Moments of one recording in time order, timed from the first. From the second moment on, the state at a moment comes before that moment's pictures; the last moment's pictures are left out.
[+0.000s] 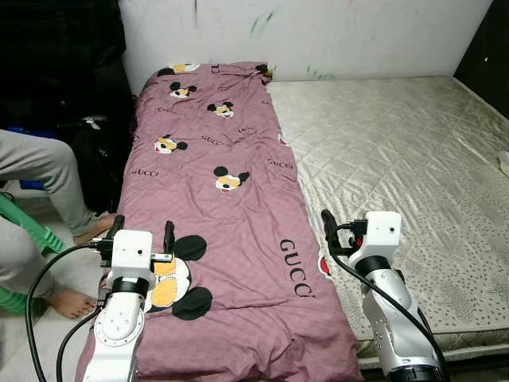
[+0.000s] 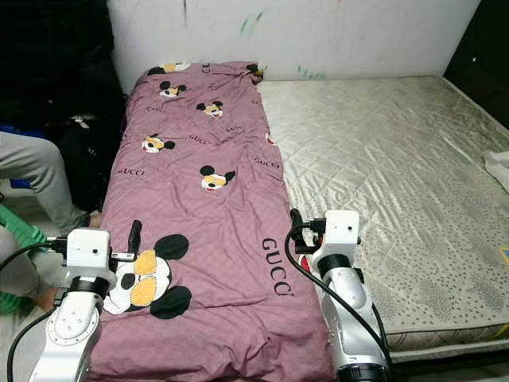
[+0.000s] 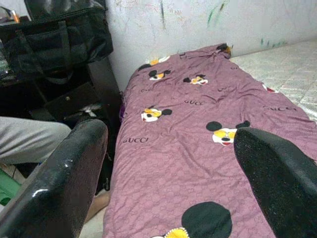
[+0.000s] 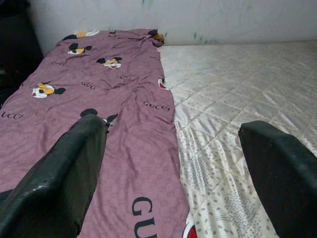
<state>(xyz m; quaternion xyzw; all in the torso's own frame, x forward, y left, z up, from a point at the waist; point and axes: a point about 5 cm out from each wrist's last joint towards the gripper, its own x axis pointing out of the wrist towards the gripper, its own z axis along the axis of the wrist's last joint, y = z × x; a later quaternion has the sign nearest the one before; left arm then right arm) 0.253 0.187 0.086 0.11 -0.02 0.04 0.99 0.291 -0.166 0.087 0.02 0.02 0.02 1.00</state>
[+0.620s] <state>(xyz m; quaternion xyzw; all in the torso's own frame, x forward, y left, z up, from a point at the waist) 0.255 0.186 0.089 0.11 -0.03 0.04 0.99 0.292 -0.165 0.087 0.02 0.02 0.03 1.00</state>
